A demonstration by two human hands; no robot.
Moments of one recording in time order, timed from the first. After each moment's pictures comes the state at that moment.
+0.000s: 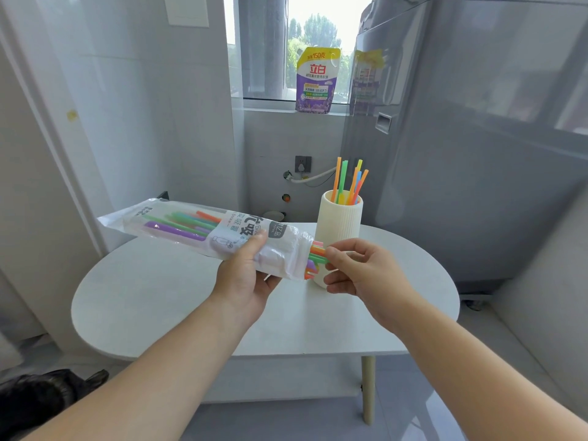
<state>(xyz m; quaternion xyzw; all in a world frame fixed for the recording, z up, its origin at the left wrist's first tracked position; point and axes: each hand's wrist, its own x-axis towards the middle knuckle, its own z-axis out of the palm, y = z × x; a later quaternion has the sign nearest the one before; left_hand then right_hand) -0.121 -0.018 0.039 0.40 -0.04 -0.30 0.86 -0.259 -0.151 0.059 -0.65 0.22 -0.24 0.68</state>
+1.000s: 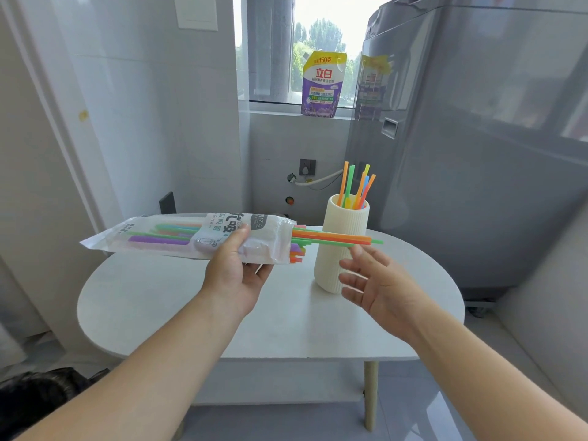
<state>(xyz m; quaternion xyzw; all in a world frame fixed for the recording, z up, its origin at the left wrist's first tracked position) -0.105 -0.004 0.052 0.36 0.01 -0.28 0.89 -0.267 -0.160 0.053 -0.52 0.19 -0.20 0.81</state>
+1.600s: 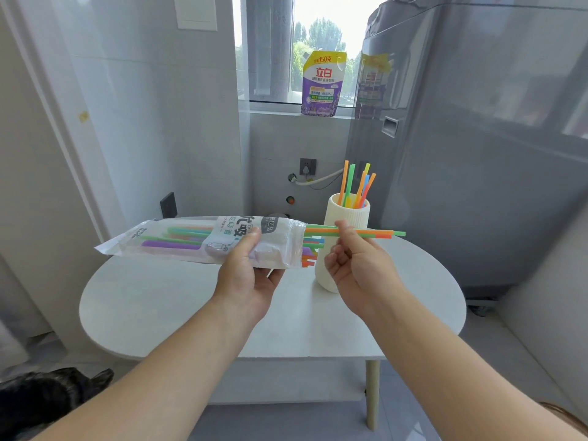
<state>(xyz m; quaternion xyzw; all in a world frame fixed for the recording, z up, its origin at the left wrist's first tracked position) -0.120 -0.012 0.048 0.35 0.00 -0.30 0.89 -0.226 -0.127 0.074 -0.37 0.24 -0.32 0.84</state>
